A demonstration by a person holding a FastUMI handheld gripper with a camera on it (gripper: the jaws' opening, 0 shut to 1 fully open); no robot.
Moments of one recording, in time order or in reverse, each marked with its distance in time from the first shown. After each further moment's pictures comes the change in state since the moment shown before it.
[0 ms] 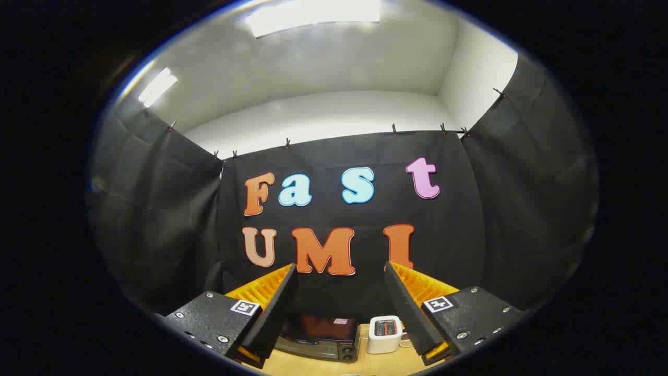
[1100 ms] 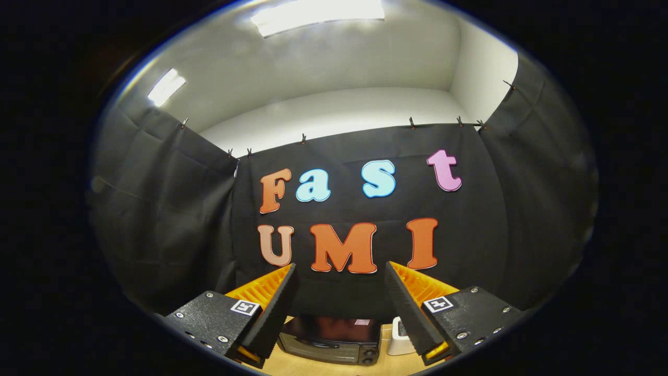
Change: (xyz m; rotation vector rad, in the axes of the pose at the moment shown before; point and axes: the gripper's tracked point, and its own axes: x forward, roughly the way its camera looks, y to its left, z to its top) arm 0.032 0.047 -0.049 0.024 0.010 0.072
